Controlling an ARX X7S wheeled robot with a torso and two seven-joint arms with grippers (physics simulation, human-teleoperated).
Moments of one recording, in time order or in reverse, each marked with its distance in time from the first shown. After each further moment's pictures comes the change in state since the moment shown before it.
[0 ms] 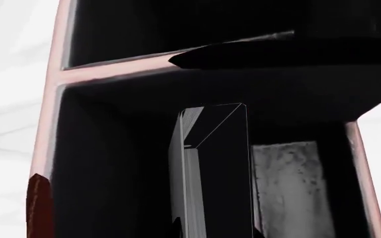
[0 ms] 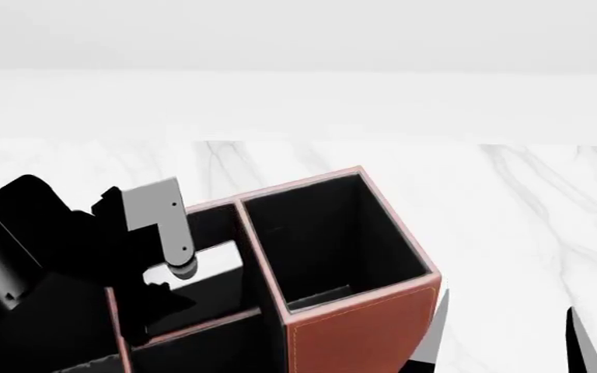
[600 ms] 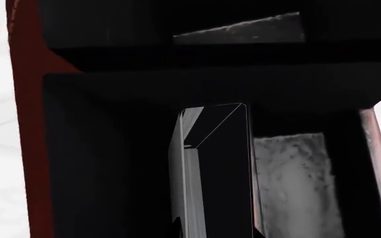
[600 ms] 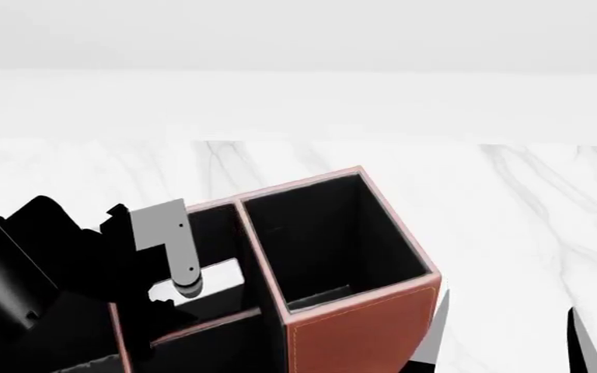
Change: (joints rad) left arm 0.056 0.098 -0.048 -0.223 0.088 0.126 0.030; right arm 0.000 0.009 -0.006 -0.006 -0.003 0.007 0.011
